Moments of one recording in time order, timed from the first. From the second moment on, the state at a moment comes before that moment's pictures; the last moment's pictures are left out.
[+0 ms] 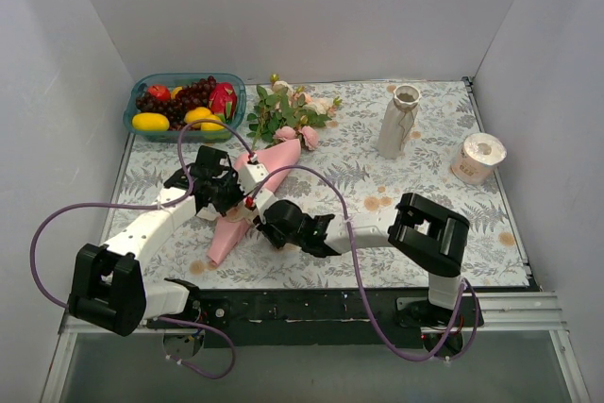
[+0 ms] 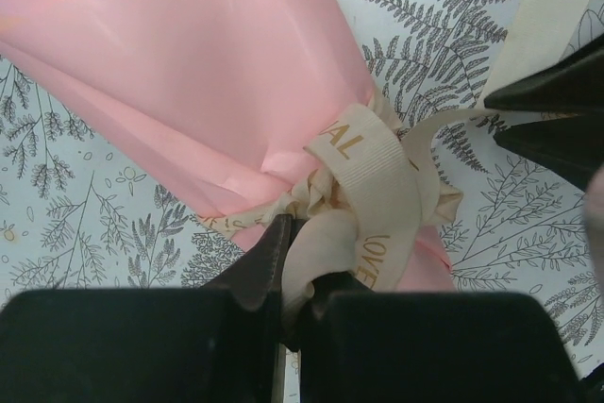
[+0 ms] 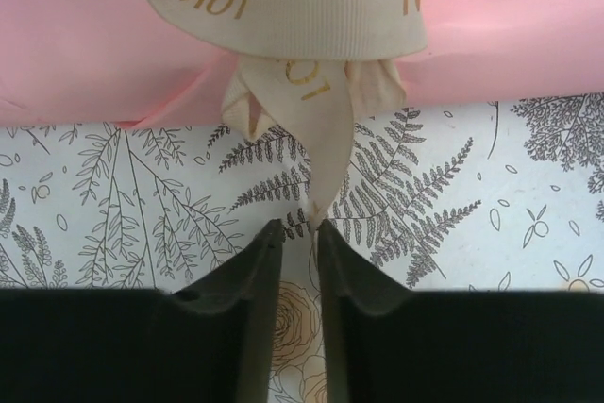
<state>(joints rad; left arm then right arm) -0.33 1.25 0.81 -0.57 0.25 0.69 1.22 1.86 1.00 0.23 0.18 0.15</state>
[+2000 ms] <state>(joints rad) -0.21 1.26 1.11 -0.58 -0.08 0.70 0.80 0.84 0.73 -0.53 0.70 0.44</state>
